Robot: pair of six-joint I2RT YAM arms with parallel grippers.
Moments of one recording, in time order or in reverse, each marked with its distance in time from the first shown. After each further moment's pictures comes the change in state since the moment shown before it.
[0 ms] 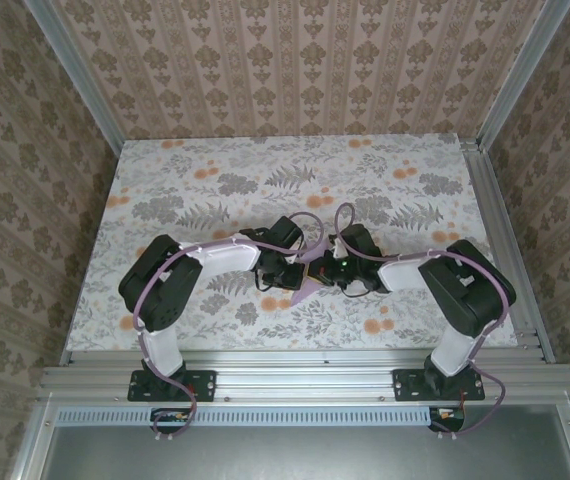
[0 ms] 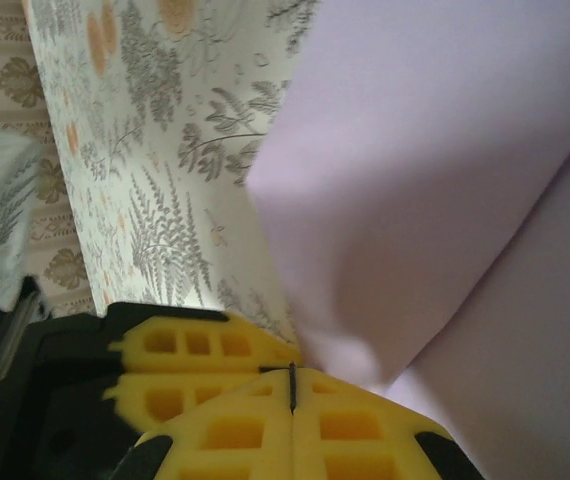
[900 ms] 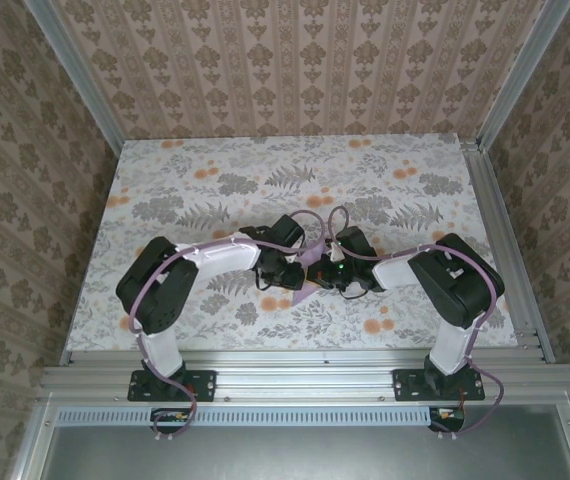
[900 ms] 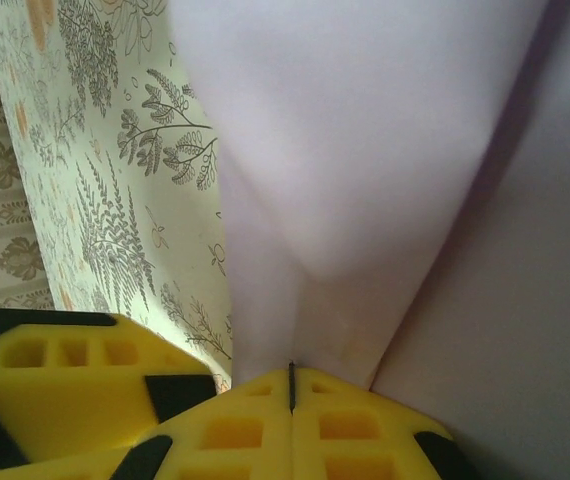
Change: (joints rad) left arm -0.012 -0.038 0.036 -0.078 -0.051 0.010; right arm 0.006 0.065 0.027 -0.039 0.017 -0.091
